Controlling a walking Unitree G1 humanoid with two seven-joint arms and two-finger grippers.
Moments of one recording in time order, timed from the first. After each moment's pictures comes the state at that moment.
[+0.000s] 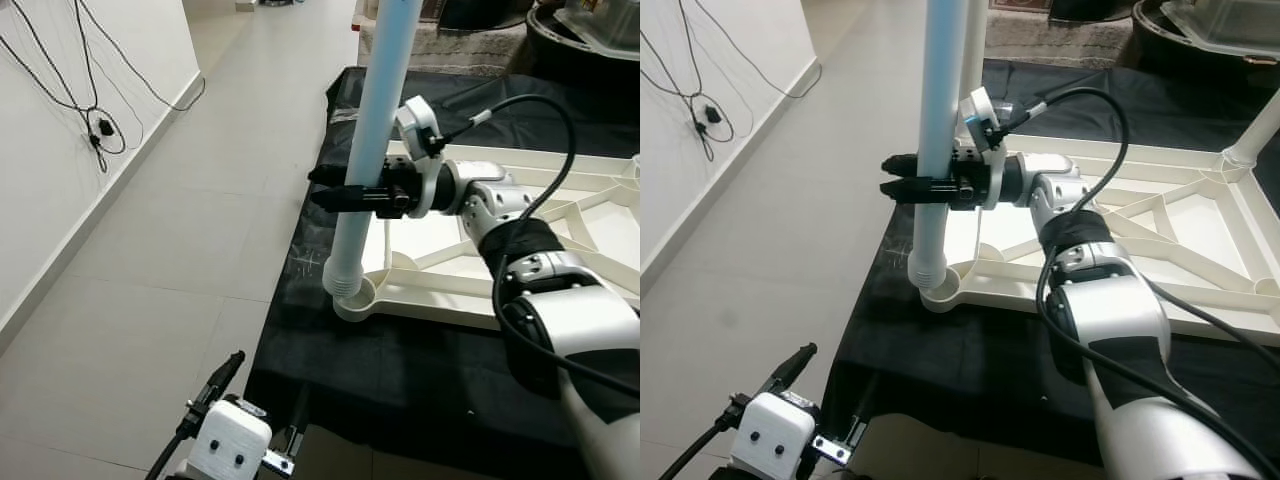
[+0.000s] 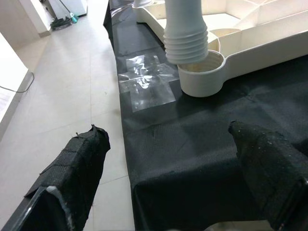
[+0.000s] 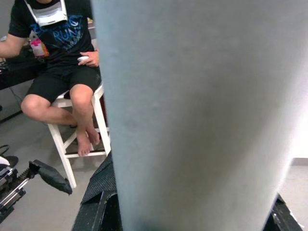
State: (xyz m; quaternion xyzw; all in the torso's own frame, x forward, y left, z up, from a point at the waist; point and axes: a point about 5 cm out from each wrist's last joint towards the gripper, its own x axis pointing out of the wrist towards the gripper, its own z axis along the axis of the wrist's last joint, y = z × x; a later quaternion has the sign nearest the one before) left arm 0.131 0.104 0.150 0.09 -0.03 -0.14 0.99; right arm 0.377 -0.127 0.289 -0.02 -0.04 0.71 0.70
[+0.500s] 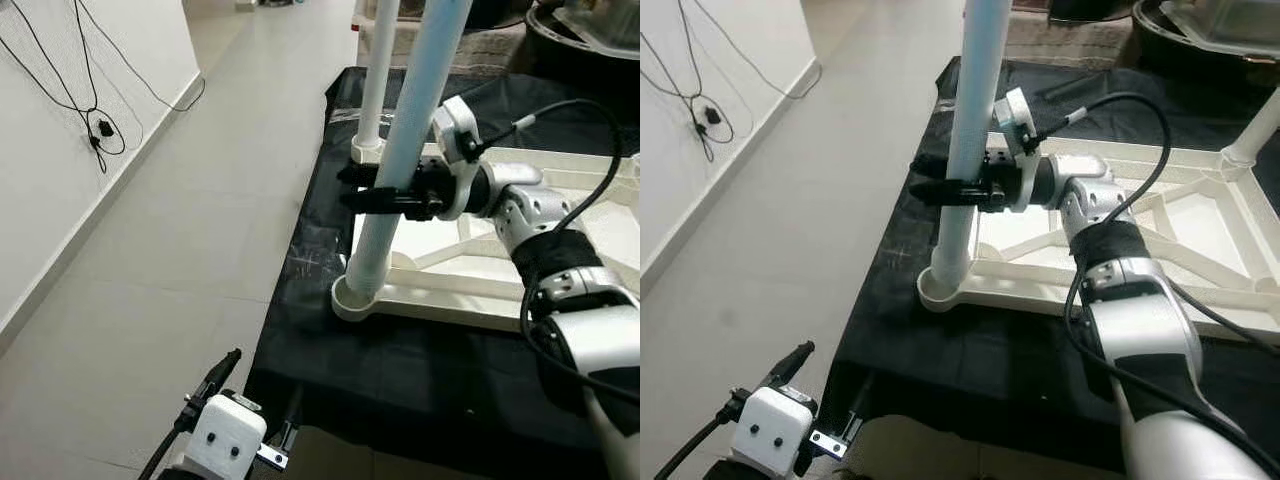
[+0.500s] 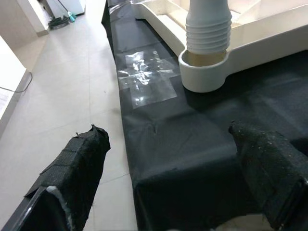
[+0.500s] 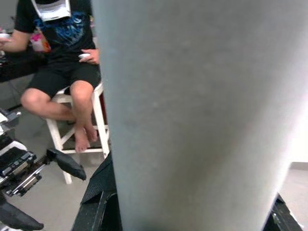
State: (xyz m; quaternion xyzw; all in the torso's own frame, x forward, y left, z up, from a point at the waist) left arm 0.137 0.110 0.144 0.09 -0.03 -0.14 0.99; right arm 0.366 -0.148 0.286 -0.04 -0.06 0.71 0.70
